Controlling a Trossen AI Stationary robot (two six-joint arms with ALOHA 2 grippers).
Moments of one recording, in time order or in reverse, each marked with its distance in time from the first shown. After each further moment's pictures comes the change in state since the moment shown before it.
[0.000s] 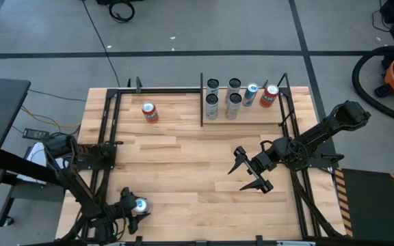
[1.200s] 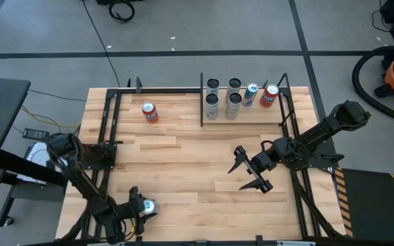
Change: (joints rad) left arm 0.109 -0.020 -0.003 0.197 0.000 0.404; right arm 0.000 0.000 0.000 0.010 0.035 0.000
